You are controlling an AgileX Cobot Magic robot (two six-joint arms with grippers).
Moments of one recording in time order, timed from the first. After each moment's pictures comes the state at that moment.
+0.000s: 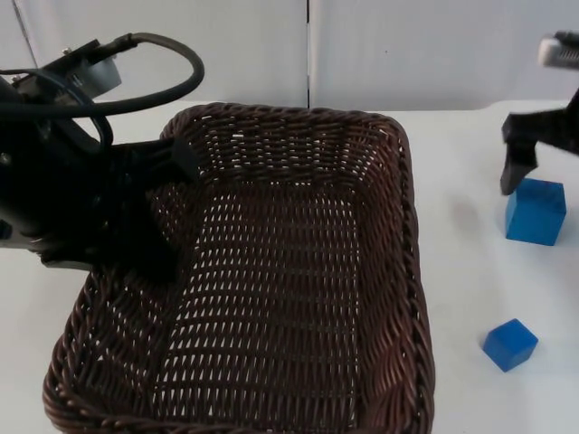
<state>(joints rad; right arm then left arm) 0.21 2.04 -1.36 -0.01 0.66 0.30 -0.30 1.49 -0.78 -0.64 0.70 0.18</state>
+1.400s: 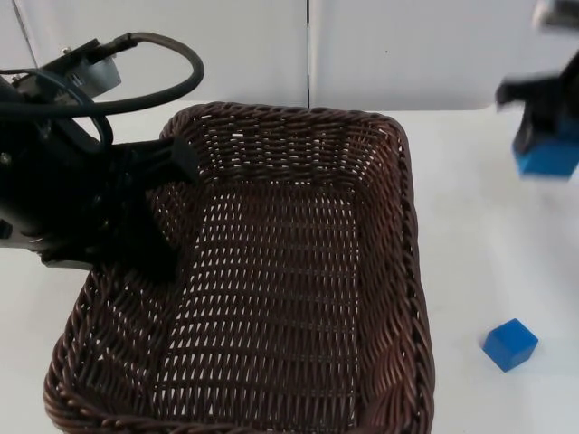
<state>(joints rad) 0.22 1.93 -1.36 -0.02 0.57 0.24 -0.30 1.49 -0.78 -0.64 0.70 0.18</state>
